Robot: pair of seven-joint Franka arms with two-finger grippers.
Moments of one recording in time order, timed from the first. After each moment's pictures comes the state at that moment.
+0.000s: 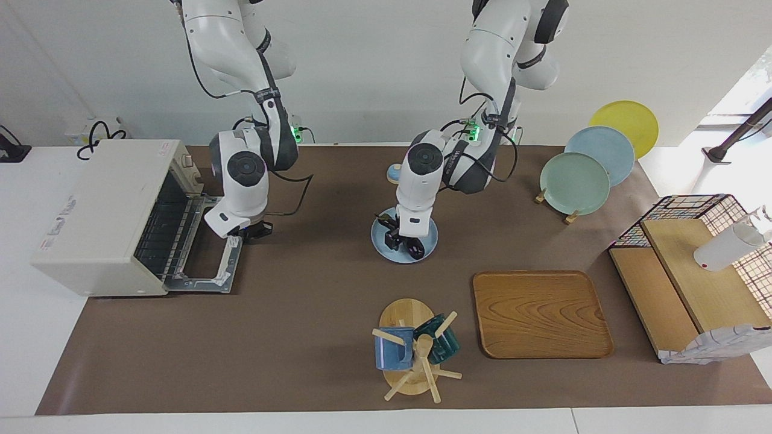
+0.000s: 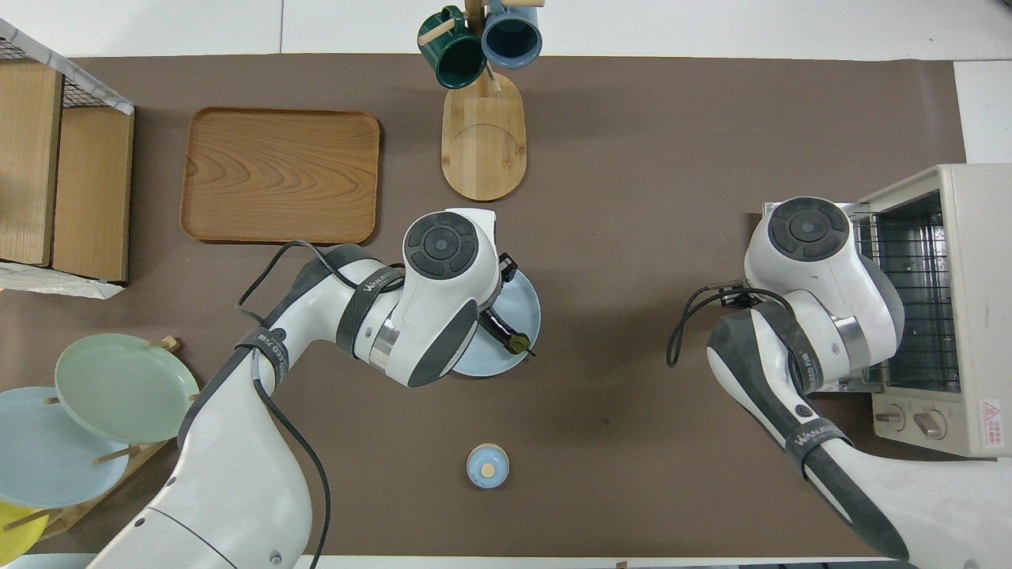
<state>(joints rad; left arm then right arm) -0.65 0.42 -0.04 -1.81 -0.09 2.23 -1.26 0.10 0.18 0.04 -2.14 -0.34 2.12 0.27</state>
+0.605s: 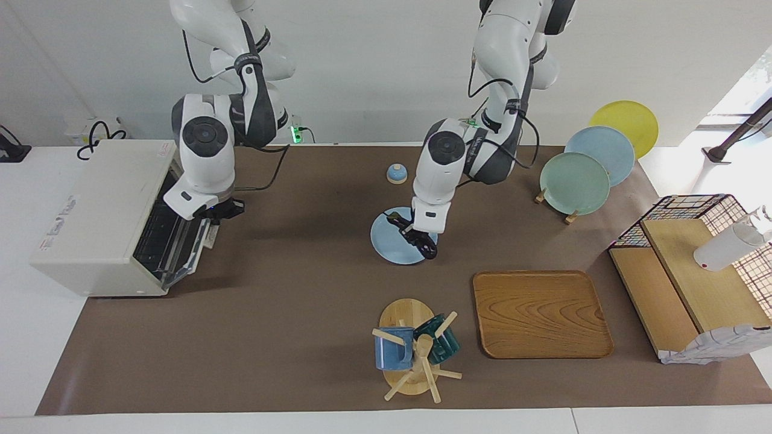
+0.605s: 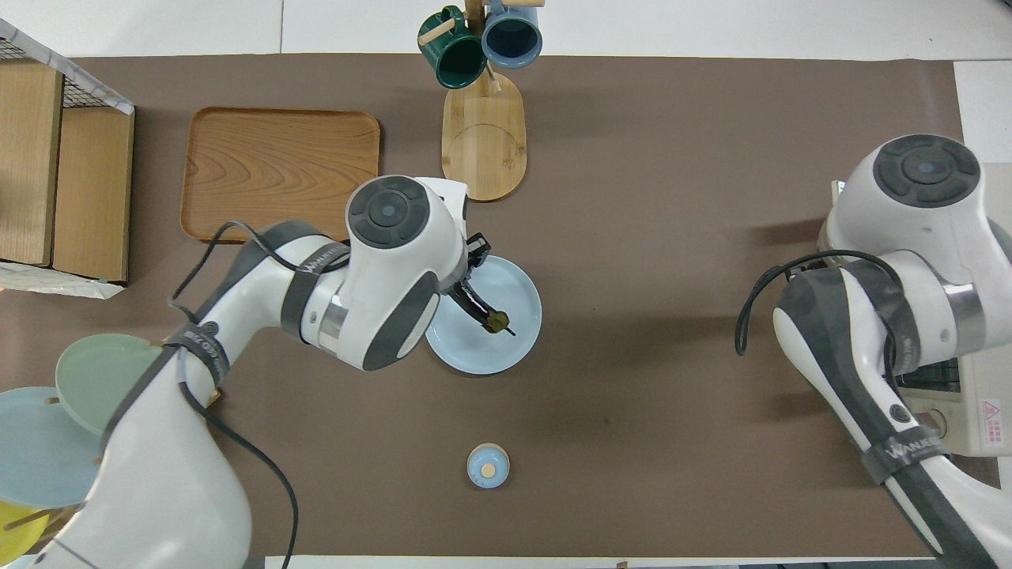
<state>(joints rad) -0.55 0.32 -0.01 -1.77 -0.09 2.11 -1.02 0.00 0.07 0.05 -1.97 -0.33 1.85 0.04</state>
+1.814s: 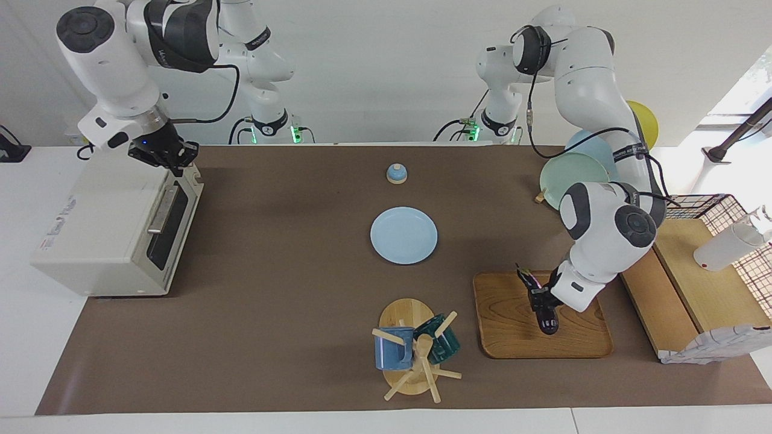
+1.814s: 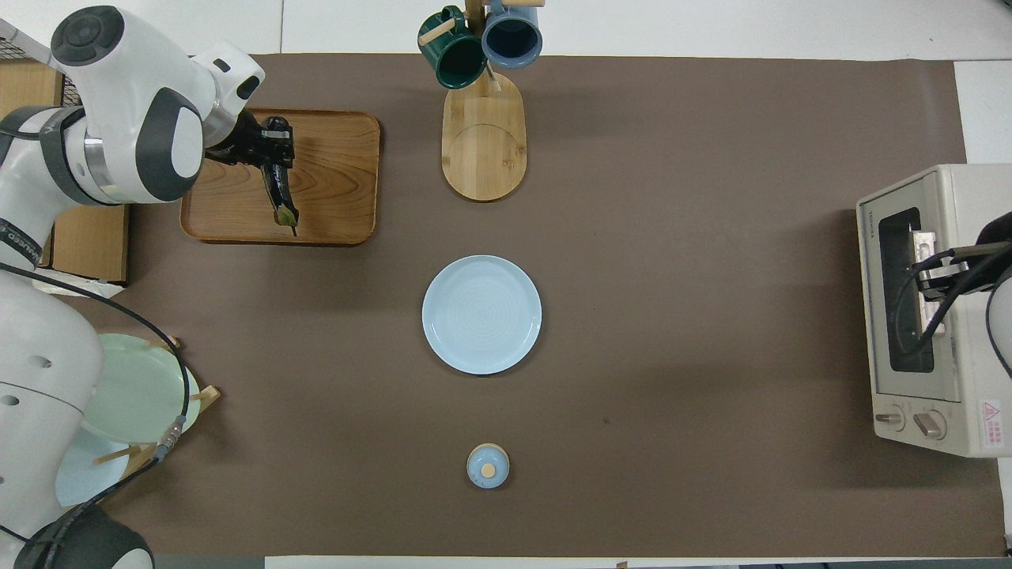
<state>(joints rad) -0.13 0.66 -0.01 -1.34 -0.08 2.02 -0.08 -0.09 -0.05 0.05 -1.77 -0.08 1.57 -0.09</state>
